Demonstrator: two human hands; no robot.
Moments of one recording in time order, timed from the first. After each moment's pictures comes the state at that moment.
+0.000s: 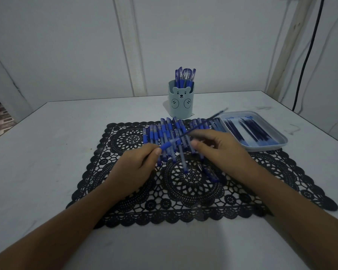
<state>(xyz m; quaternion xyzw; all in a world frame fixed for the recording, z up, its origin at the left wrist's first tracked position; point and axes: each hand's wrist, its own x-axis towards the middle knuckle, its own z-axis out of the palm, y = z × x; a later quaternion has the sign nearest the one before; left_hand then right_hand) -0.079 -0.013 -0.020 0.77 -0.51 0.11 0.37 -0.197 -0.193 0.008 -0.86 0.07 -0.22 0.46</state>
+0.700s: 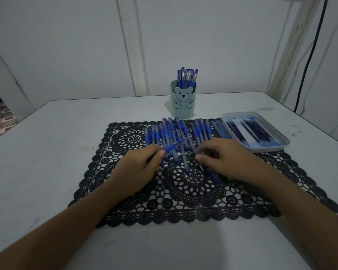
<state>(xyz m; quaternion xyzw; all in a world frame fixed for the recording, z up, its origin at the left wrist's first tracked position) -0.076 -0.013 -0.024 0.76 -0.53 0.12 0.36 -0.202 -0.203 0.009 -0.97 0.07 -0.11 0.20</state>
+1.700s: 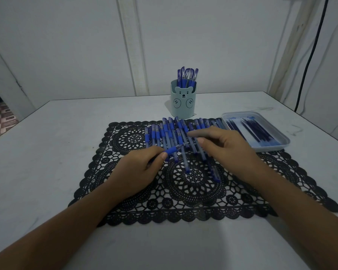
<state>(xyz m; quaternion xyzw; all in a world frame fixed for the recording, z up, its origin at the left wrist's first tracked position) -0.077 -0.012 -0.025 0.77 -0.54 0.14 0.33 -0.202 -0.192 0.015 -0.86 0.03 -0.22 0.46</state>
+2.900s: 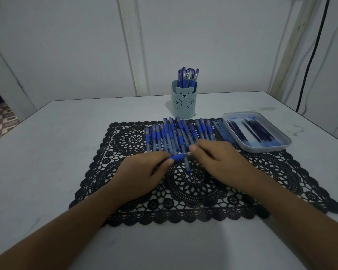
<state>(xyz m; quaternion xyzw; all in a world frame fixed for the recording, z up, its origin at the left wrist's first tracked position) -0.084 -0.013 -0.023 0.77 -0.56 0.15 0.26 -0.201 -0.183 0.004 -0.93 0.01 -0.18 0.33</state>
